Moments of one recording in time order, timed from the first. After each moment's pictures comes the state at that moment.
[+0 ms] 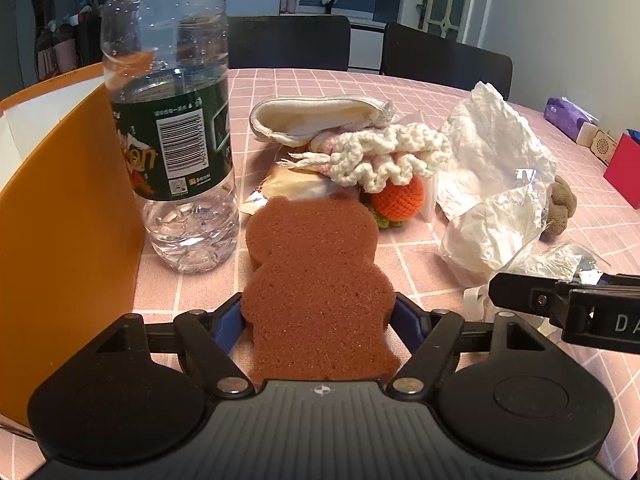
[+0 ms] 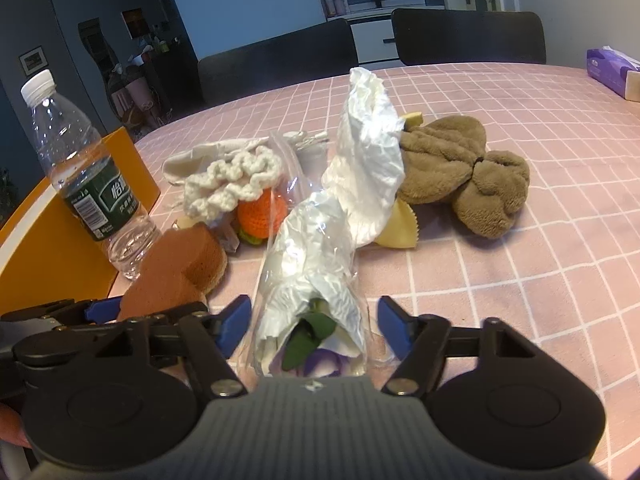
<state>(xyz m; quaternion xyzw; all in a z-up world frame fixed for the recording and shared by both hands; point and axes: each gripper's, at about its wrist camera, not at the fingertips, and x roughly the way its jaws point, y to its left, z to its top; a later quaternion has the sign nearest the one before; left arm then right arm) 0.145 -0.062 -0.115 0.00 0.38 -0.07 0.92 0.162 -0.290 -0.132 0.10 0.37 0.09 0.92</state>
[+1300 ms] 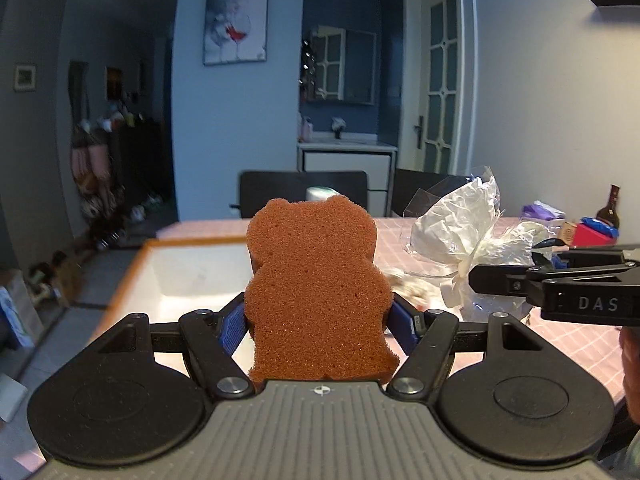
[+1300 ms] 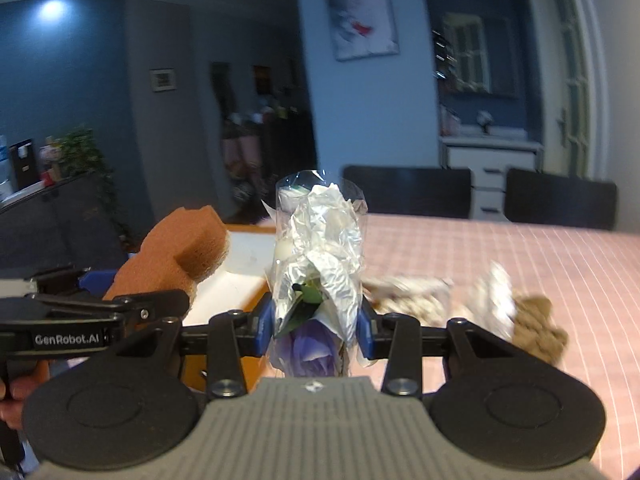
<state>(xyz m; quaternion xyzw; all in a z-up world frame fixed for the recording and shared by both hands) -0.003 0.029 0.047 0.02 0.20 -0.05 0.98 0.038 -0.202 0.019 0.01 0.19 0.25 0.95</state>
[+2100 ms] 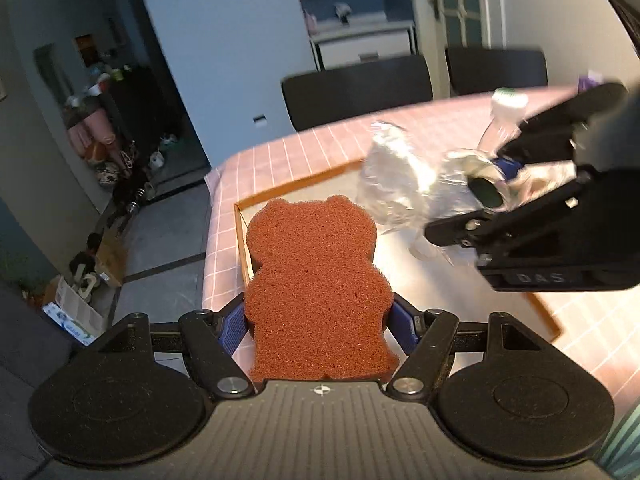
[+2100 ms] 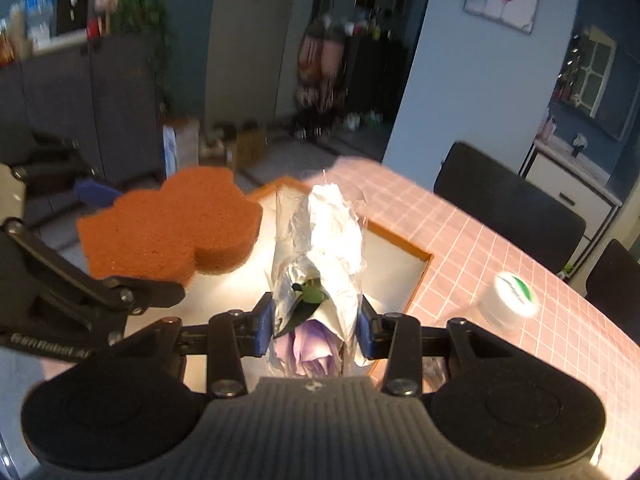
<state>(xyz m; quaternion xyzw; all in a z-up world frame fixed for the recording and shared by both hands) 0.154 0.114 0.023 0.16 0.38 -0.04 0.91 0.210 0.015 0.014 -0.20 0.31 0.30 0.88</state>
